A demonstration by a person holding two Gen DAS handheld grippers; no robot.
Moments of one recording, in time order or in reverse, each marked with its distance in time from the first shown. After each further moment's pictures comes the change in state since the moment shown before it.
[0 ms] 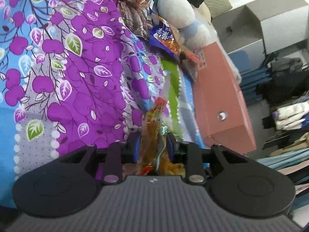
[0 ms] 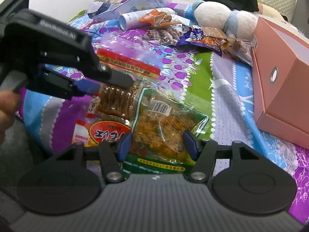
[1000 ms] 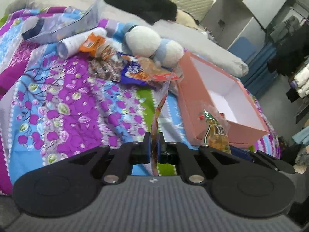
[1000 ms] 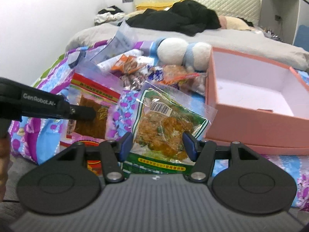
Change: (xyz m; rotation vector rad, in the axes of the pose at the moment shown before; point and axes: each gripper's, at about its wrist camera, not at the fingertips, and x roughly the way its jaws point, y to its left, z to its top) left arm -0.071 -0.131 -0.016 0.337 -0.142 0.189; right arm -0.106 -0.035 0.036 0.161 -0.146 -0.114
